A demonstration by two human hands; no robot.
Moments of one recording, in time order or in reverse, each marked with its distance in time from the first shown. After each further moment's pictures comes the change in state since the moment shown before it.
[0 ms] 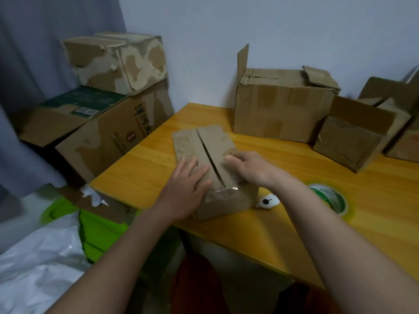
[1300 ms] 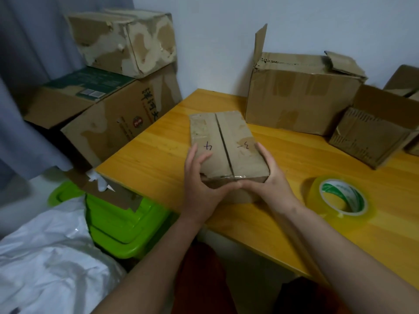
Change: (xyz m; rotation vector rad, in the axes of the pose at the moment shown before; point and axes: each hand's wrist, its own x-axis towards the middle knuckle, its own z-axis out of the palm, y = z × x) left_hand 0.001 0.002 0.055 -0.660 0.564 0.060; right_hand 0.002 0.063 0.055 0.564 0.215 -0.283
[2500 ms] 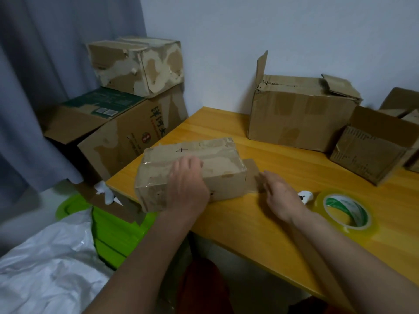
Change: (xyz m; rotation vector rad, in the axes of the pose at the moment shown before) left_hand 0.029 0.051 -0.043 0.817 -0.071 -0.074; right_hand 0.017 0.007 -0.016 -0.706 -0.078 0.058
